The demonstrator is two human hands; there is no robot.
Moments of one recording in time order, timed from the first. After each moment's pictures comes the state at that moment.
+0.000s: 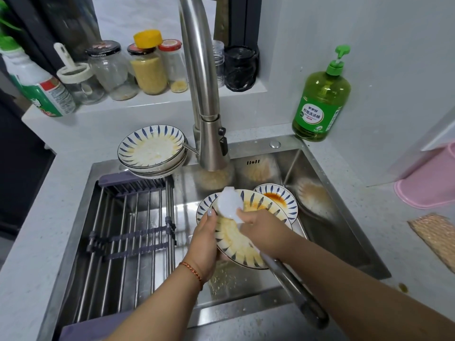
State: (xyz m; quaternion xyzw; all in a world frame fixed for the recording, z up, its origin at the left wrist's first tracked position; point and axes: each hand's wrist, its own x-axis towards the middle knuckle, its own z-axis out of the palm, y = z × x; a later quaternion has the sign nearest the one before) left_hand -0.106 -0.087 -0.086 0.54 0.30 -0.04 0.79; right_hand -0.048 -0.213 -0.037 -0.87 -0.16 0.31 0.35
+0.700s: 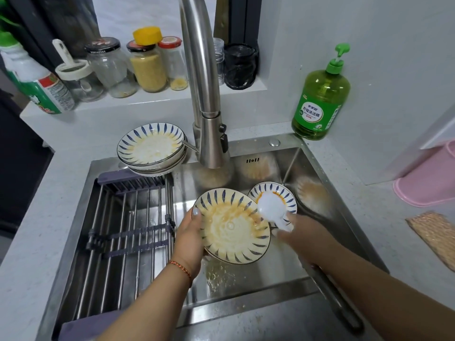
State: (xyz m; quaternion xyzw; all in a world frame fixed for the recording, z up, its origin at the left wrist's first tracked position) left_hand -0.111 -0.066 -0.094 0.57 0.32 0.06 0.76; right_hand -0.040 -0.278 -0.056 -0.95 -0.10 0.22 0.20
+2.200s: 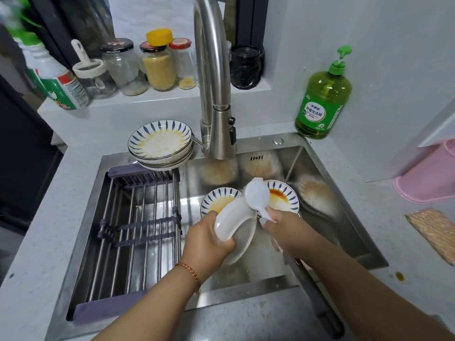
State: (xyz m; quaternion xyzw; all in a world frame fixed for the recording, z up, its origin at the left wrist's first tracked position) left_hand -0.146 -0.079 -0.074 0.88 0.17 0.08 0.43; right_hand -0.071 -0.248 -0.028 -0.89 -0.13 0.28 0.33
